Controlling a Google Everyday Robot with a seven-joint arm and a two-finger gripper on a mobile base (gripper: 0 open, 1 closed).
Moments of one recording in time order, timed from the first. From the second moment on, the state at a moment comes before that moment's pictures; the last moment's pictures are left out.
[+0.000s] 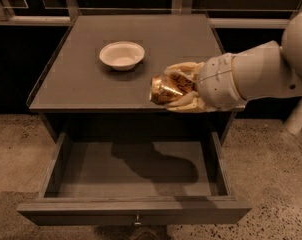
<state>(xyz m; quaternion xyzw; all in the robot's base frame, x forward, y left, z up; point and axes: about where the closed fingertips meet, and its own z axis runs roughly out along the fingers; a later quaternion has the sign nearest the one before) 0.484 -0.062 0.918 -0.70 0.56 0.08 0.44</state>
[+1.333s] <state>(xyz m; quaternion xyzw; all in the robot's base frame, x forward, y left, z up) 0.550 -0.082 0.902 -0.67 0.60 0.05 0.44</state>
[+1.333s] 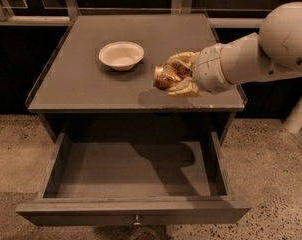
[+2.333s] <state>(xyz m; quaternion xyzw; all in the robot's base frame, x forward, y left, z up) 0.613 -0.071 0.863 -0.67 0.61 0.06 0.42</state>
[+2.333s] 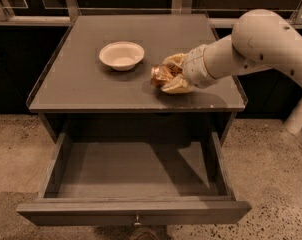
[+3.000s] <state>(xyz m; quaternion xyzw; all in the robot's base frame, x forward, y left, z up) 0.614 -0.071 0.862 -0.67 0.61 0.06 0.41</state>
